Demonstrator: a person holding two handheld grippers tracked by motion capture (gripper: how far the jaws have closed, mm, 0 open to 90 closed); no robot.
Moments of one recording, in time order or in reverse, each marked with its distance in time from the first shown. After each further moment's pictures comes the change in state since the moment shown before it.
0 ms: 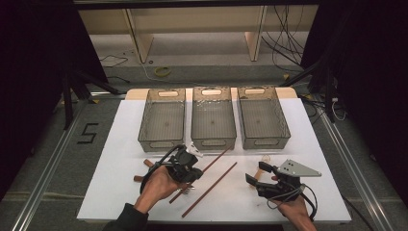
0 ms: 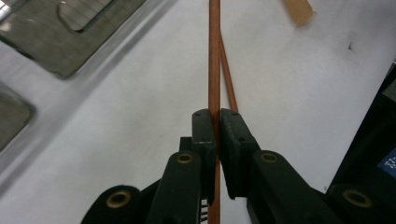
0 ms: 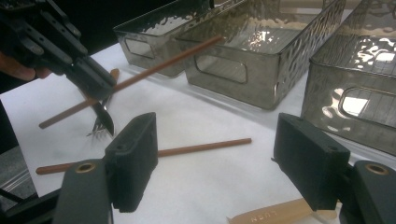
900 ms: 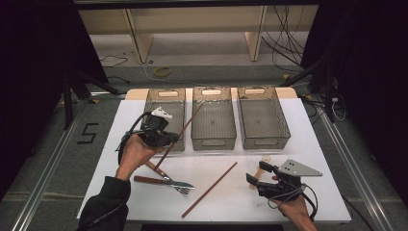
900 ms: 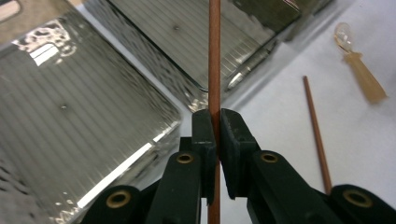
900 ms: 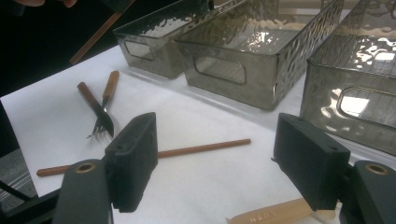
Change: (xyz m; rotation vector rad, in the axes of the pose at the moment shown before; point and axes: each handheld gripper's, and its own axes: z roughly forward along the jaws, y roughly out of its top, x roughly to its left) left arm 0.095 0.016 -0.053 -0.168 0.120 -0.143; right arm -0.001 0.000 -0.001 -0.003 0.000 0.010
